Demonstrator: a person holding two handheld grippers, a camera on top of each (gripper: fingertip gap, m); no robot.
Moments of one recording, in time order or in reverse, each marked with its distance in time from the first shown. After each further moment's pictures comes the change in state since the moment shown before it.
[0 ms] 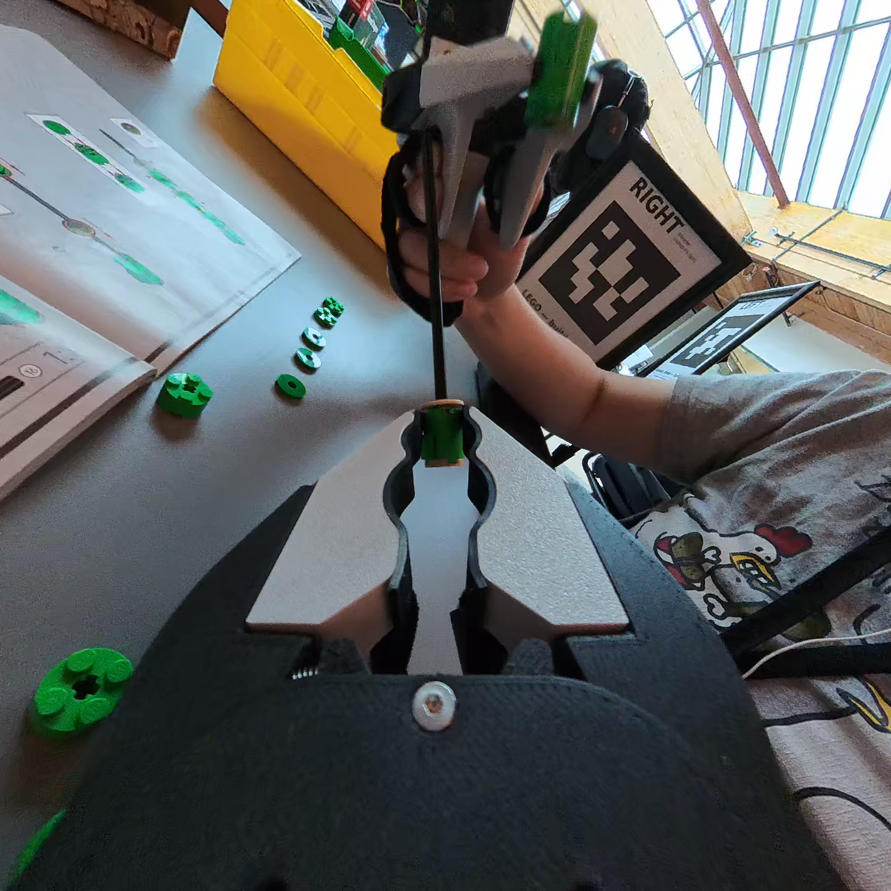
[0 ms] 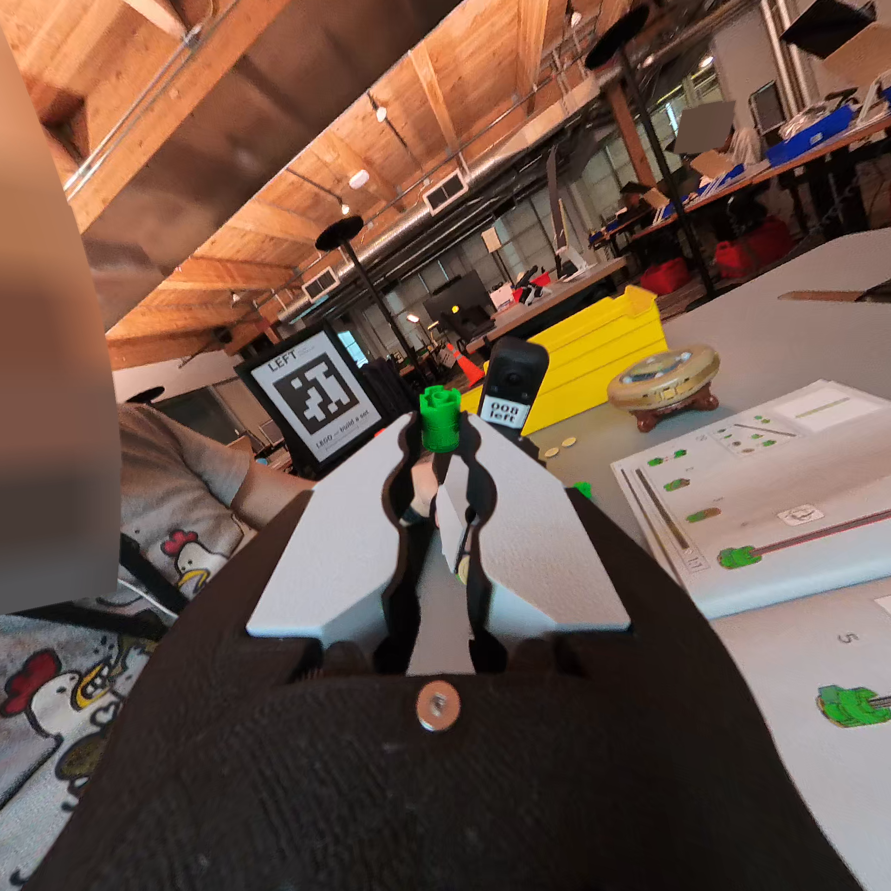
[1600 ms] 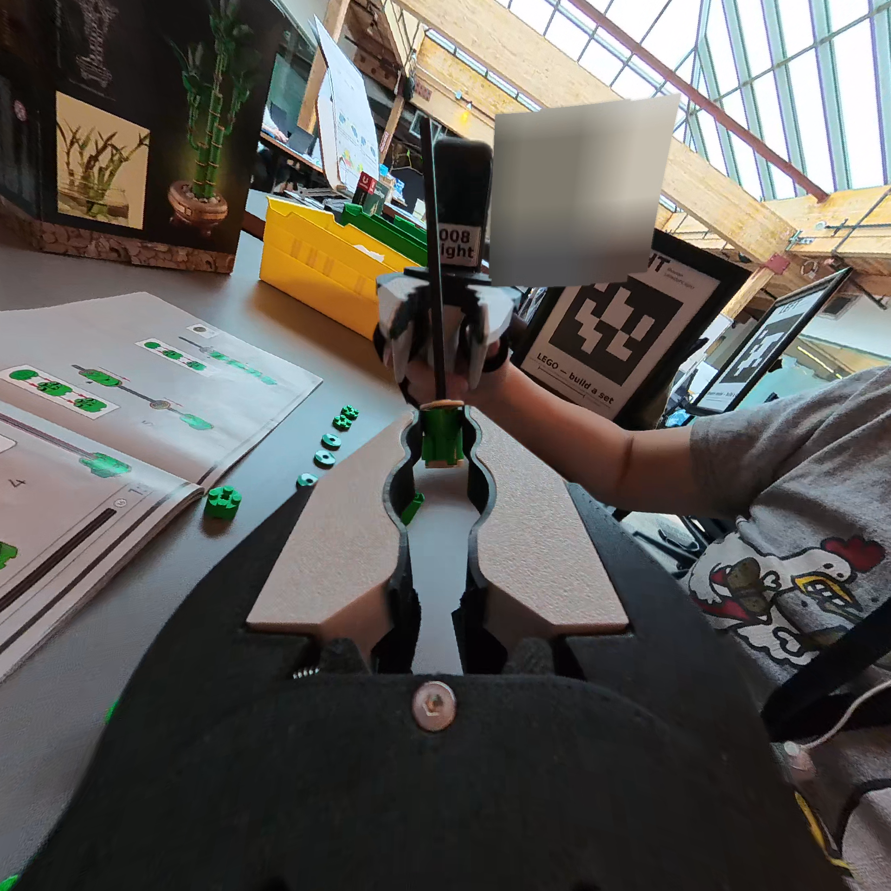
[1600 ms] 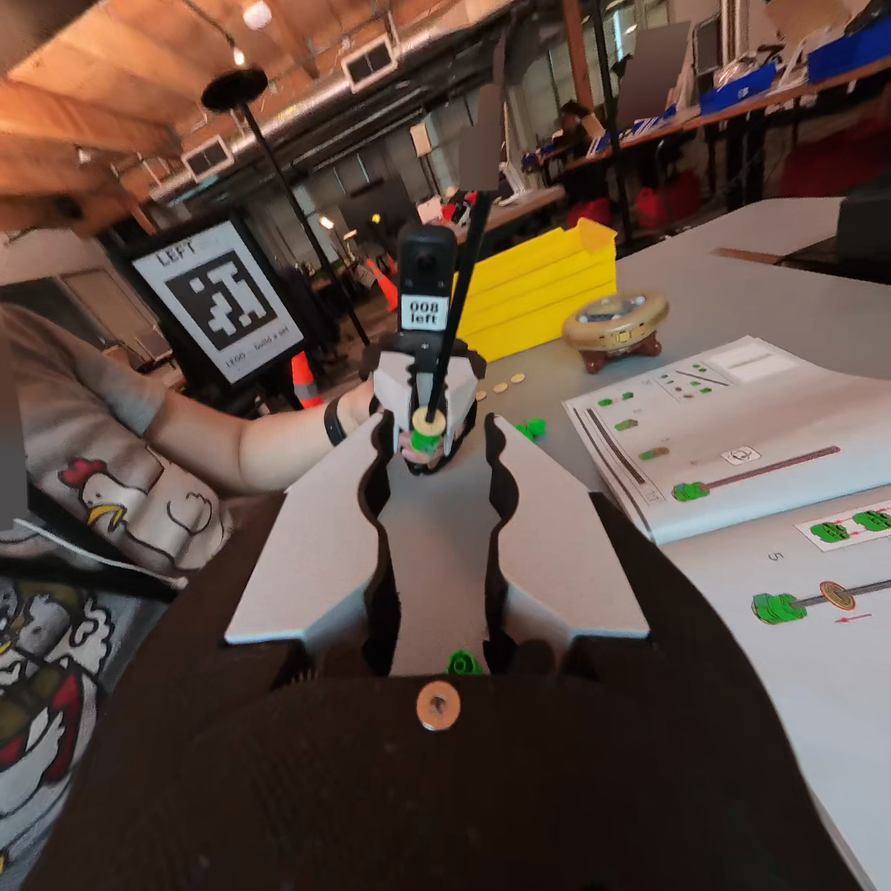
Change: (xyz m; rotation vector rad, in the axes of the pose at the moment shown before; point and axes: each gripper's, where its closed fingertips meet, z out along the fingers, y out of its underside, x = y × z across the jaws) left arm 0.031 -0.035 -0.020 0.202 -0.057 0.269; right arm -0.004 0.034 -0.002 -0.179 0.167 -0.158
